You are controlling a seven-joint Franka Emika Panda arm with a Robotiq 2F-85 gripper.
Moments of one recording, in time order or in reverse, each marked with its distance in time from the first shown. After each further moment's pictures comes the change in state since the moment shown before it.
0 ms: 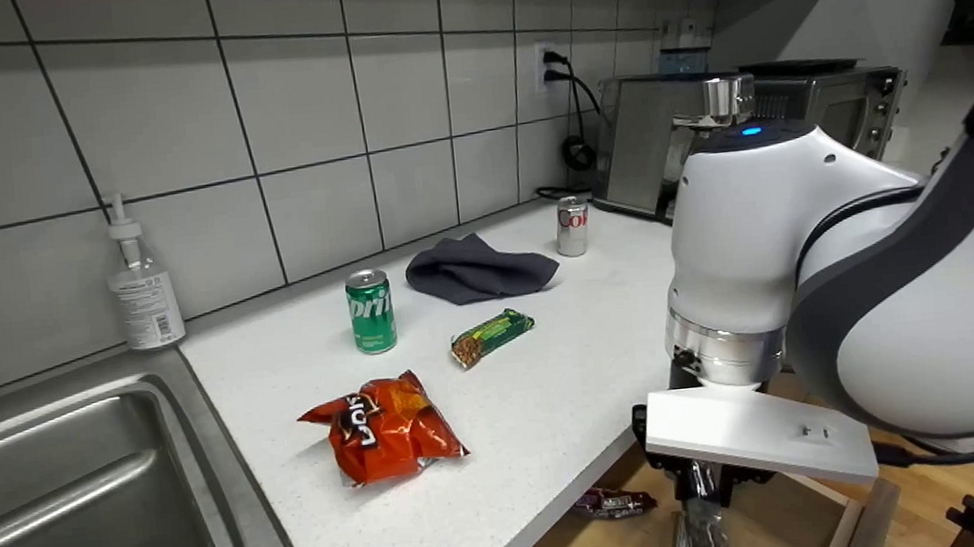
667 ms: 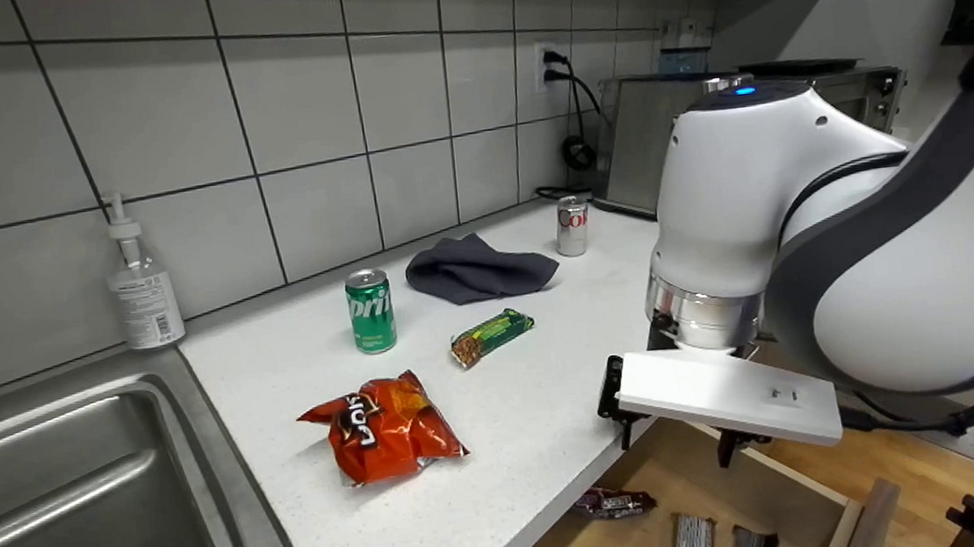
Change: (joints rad) arm 0.055 -0.037 -0.057 0.033 -0.010 0.001 0.012
